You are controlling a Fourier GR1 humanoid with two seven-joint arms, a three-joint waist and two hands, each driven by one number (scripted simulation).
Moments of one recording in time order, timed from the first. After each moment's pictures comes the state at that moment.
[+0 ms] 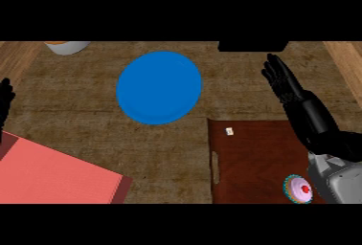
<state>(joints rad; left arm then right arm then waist) -0.03 0.62 0.01 -1.53 0.04 0.23 -0.09 -0.30 -0.41 0.25 -1.70 -0.24 -0.08 0.01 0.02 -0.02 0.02</state>
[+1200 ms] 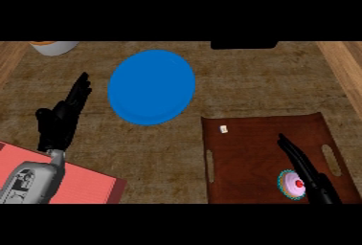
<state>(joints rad) -0.23 0.36 -0.13 -1.43 0.09 0.17 0.09 0.25 -0.54 0.42 -1.89 0.33 -0.43 -0.08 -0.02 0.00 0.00</state>
